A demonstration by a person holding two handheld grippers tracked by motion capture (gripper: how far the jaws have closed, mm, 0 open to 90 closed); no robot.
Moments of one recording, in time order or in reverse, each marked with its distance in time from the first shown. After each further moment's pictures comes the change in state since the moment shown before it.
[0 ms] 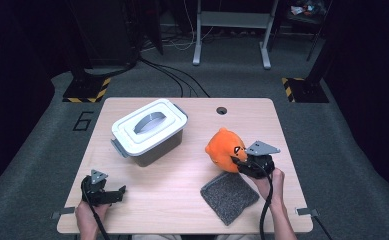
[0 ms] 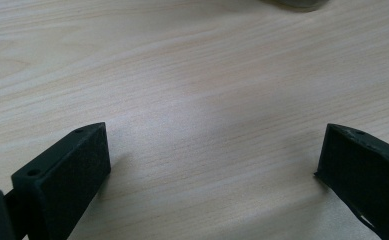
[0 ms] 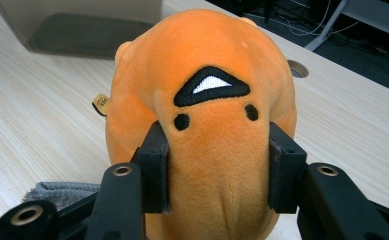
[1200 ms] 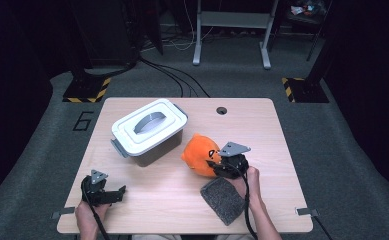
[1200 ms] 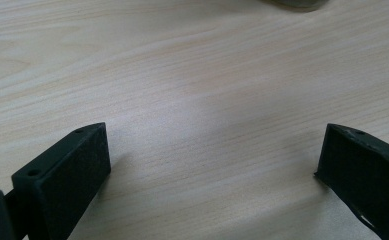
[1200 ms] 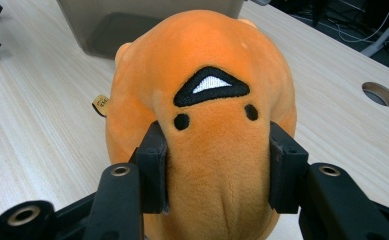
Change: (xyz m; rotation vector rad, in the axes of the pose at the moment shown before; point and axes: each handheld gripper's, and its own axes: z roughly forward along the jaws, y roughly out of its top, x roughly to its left) left arm 0.000 0.000 0.000 0.001 0.001 0.003; right arm 0.047 0.020 0.044 0.018 0.135 -0.061
